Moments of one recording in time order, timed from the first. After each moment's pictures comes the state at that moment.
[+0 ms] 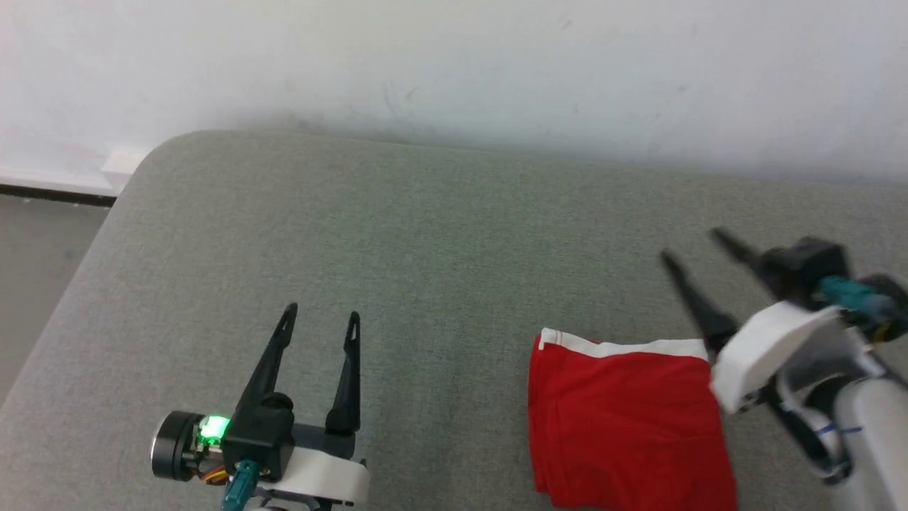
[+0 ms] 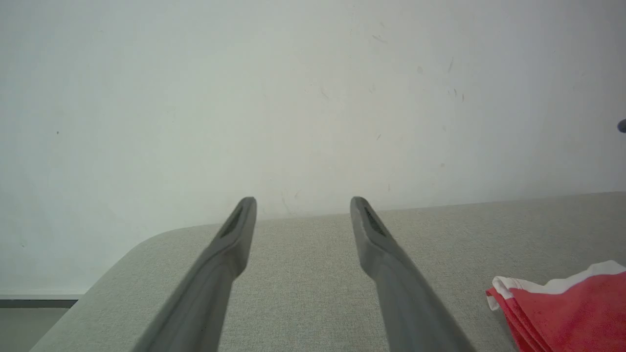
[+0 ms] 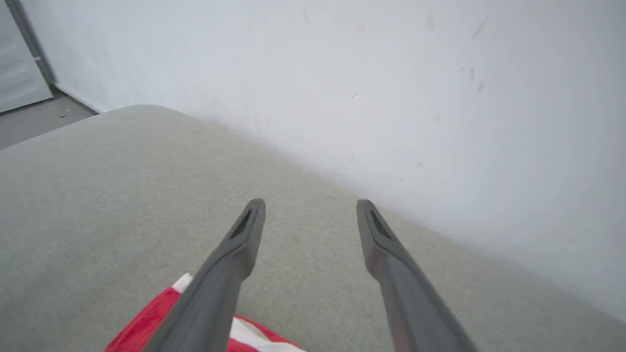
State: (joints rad) left arm 0.02 0.13 -0.21 -0.05 -0.02 0.10 -0.26; right arm -0.23 -0.31 0.23 -0.03 0.30 0.13 0.27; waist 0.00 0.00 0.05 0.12
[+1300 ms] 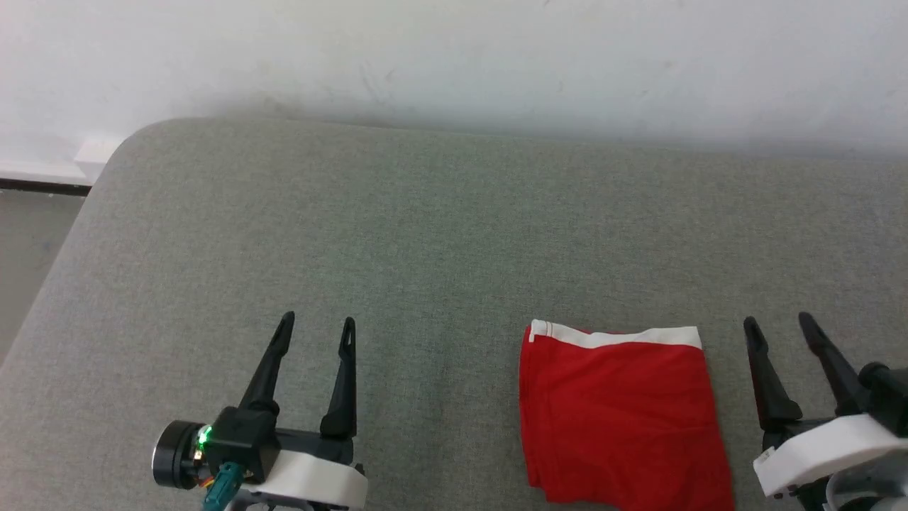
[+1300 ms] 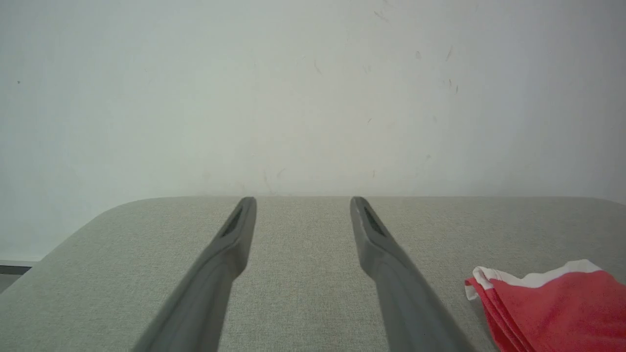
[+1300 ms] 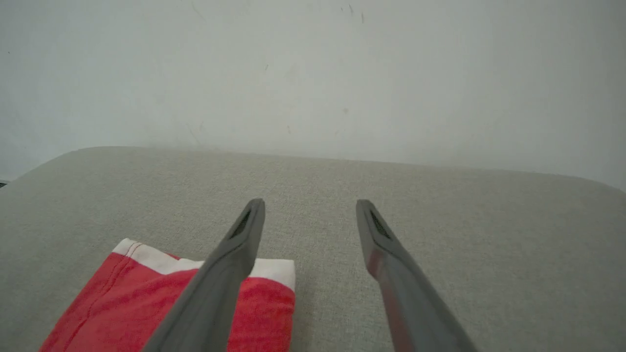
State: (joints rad) left arm 0.05 0.06 -0.13 -0.05 -0.06 0.01 -0.26; right arm 0.07 -0.15 -0.08 -0.03 0.19 0.13 -0.09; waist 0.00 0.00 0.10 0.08
